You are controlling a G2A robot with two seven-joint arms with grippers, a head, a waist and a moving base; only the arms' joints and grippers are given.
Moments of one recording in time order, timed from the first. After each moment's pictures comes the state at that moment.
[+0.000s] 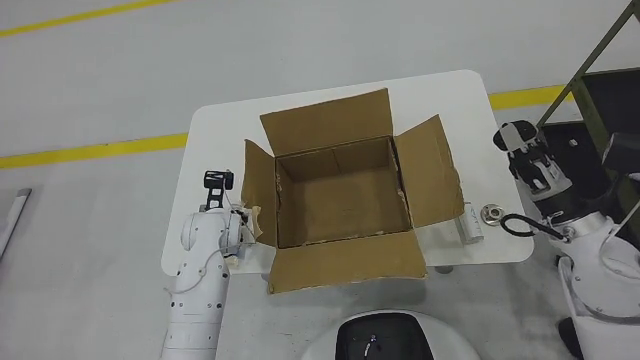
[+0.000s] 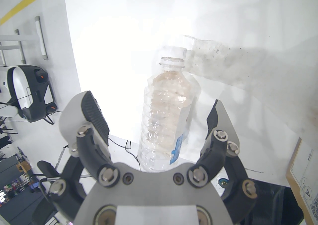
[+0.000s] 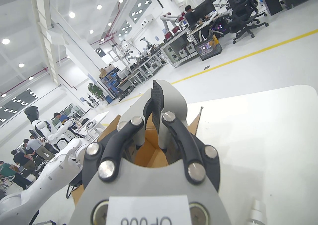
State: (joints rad) left arm 1.00 -1.30 -1.43 -1.39 1.65 0.06 -1.10; right arm -1.50 -1.32 1.72 -1.98 -0.47 -0.44 0.20
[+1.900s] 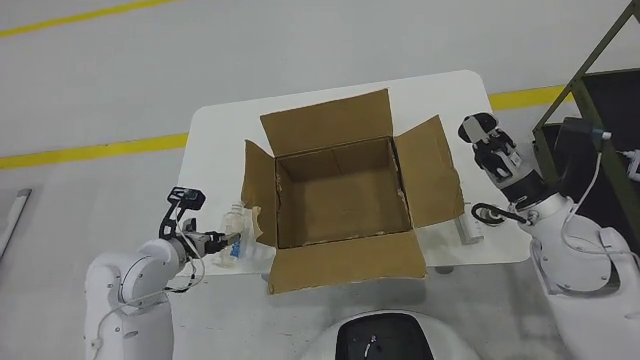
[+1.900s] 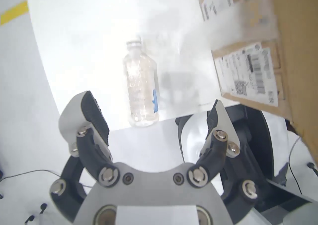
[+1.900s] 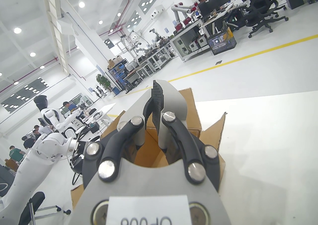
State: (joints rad) left arm 1.25 -1.22 -1.80 -1.77 1.03 -0.42 -1.33; right arm -1.38 -1.29 1.59 -1.89 -0.50 -0.43 0.19
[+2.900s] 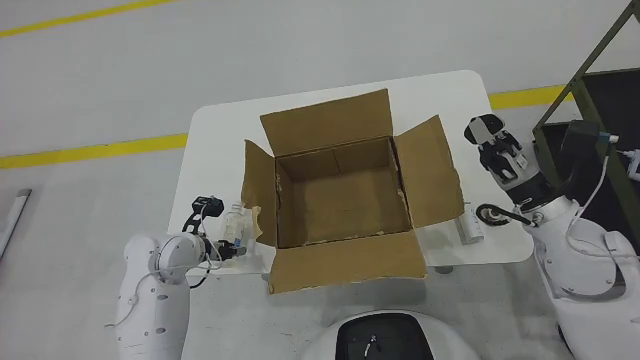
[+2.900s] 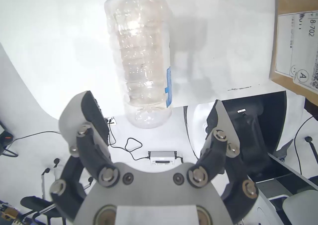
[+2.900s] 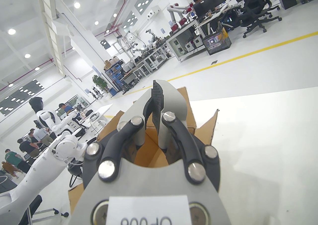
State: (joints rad) left arm 1.10 -1.20 -1.62 -1.46 1.20 -0.36 -1.34; right arm -1.40 -1.28 1.60 -1.90 -0.50 -0.41 0.17
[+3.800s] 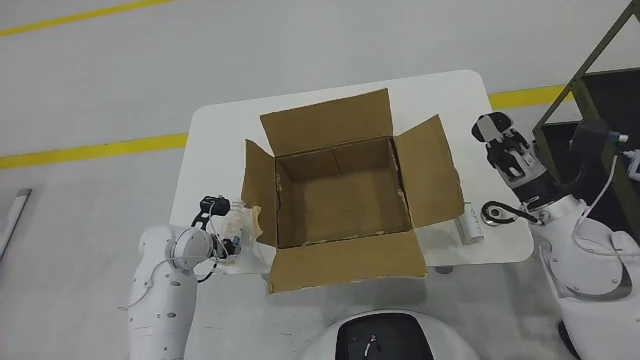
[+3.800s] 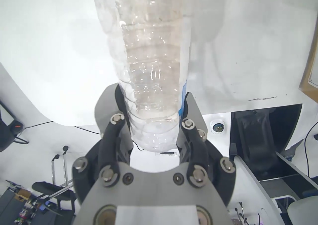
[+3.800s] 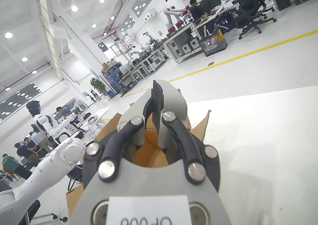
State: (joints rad) left arm 1.05 -1.17 -1.55 -1.38 1.22 -0.32 -1.32; right arm -1.40 -1.27 1.62 -1.90 -0.48 -0.41 0.16
